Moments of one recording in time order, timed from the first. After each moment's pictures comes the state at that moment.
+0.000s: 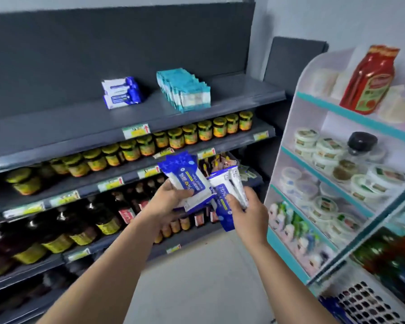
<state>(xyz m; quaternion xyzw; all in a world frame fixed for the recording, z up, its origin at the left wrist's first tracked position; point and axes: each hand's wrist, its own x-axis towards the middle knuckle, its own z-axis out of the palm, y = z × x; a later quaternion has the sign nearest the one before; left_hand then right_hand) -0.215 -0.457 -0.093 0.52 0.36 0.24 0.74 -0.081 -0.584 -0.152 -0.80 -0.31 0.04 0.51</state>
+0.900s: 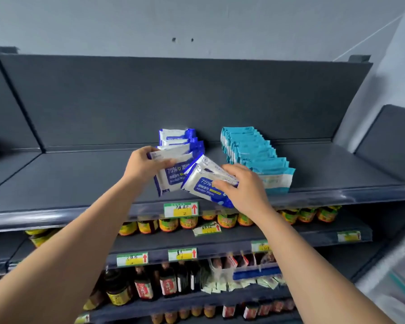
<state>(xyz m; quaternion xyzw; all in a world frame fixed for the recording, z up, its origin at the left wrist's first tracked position) -0.214 -0.113 0.019 0.61 0.47 0.47 0.43 -0.001 -0.218 -0.014 -0.64 -0.65 0.05 0.41</state>
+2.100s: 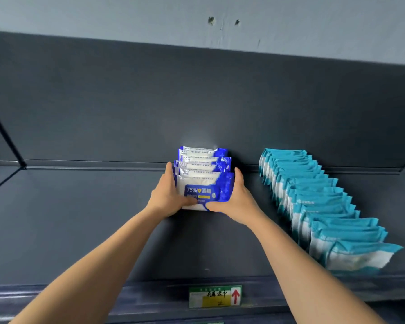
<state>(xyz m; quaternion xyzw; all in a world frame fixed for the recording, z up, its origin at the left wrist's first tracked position) -0.205 0.080 -0.063 0.70 0.51 0.32 0.38 -0.023 0.006 -0.047 -0.67 -0.58 0.26 0.38</state>
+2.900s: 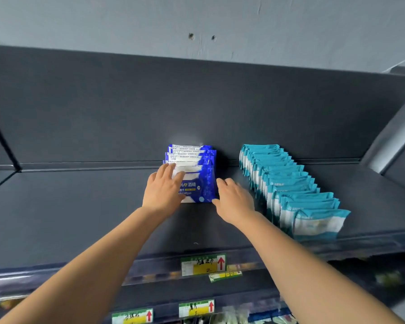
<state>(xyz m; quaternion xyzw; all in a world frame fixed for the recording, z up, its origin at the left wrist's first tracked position) -0.199 0.027 -0.043 0.85 0.49 0.16 -0.06 -0.028 -0.043 -0.043 -0.75 -0.65 -0.04 0.11</state>
